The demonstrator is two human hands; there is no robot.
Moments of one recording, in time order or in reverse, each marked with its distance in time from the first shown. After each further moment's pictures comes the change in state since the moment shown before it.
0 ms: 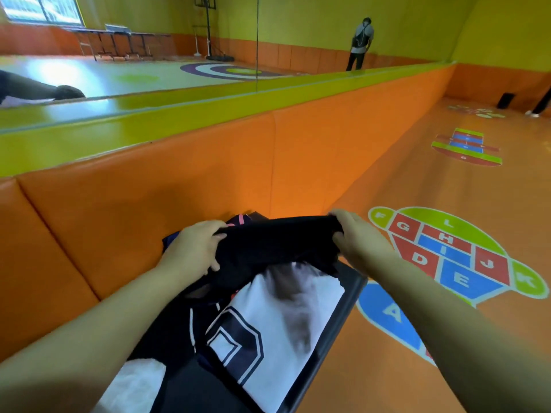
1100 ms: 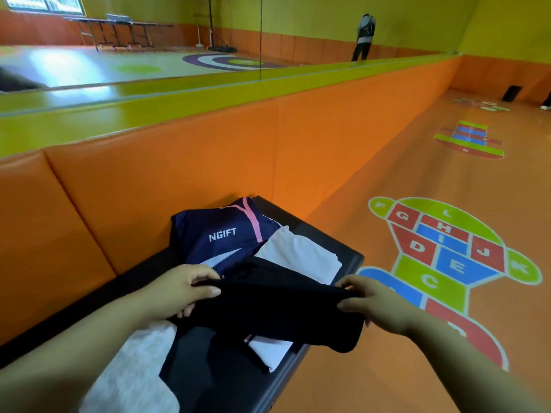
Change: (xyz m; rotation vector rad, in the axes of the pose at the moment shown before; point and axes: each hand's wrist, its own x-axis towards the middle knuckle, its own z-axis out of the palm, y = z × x) left_hand -0.099 -0.050 -0.001 -0.203 -0.474 -0.141; right_hand -0.136 0.020 0.030 0.571 -0.481 0.153
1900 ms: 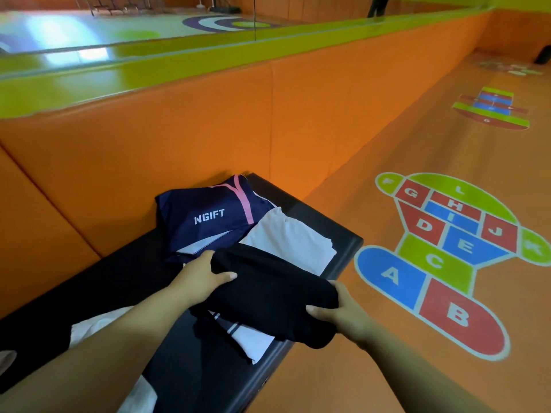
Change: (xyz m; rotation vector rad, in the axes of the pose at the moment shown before) left_hand 0.076 -0.018 0.066 0.110 0.225 -0.280; right_hand 0.045 0.076 0.057 0.519 -0.022 0.152
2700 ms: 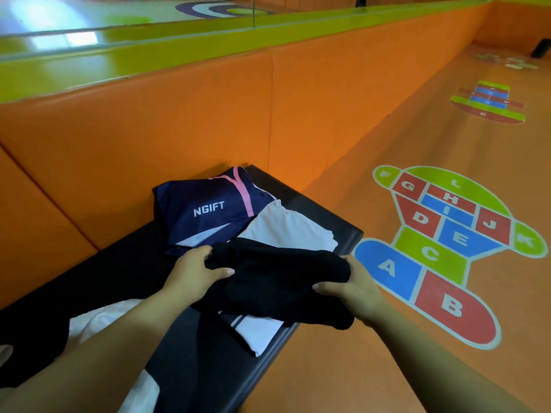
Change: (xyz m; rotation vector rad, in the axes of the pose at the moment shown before) left_hand -0.013 -0.004 0.000 -0.175 0.119 0.106; right_hand -0.013 -0.045 -0.001 -0.148 0.224 -0.108
